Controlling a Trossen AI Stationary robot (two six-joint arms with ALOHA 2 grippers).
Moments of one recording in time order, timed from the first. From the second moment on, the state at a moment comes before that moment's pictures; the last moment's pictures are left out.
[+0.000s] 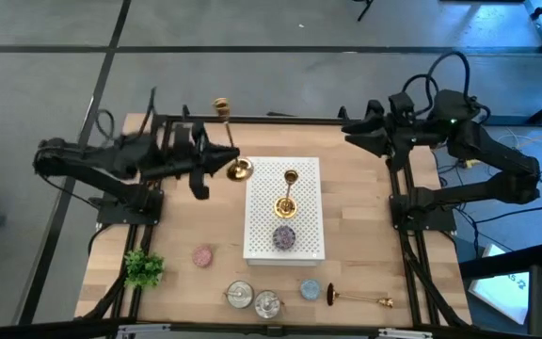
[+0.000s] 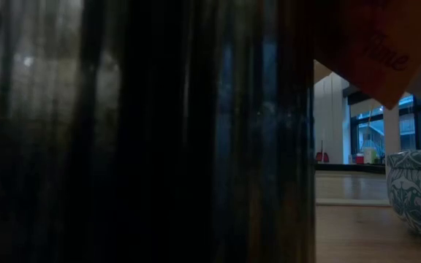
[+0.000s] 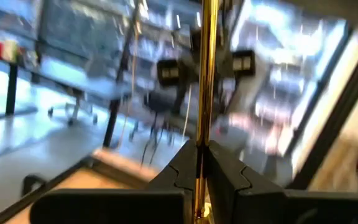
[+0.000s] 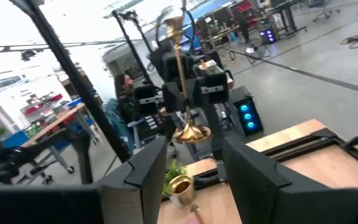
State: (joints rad) left arm -0.17 0.99 1.09 0.06 -0.40 -0.29; right arm -0.18 0.97 1.33 -0.32 -0.27 0.46
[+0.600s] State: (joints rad) left arm -0.43 1.20 0.78 0.65 -0.87 -0.08; right arm -0.14 0.87 1.33 -0.47 -0.27 0.38
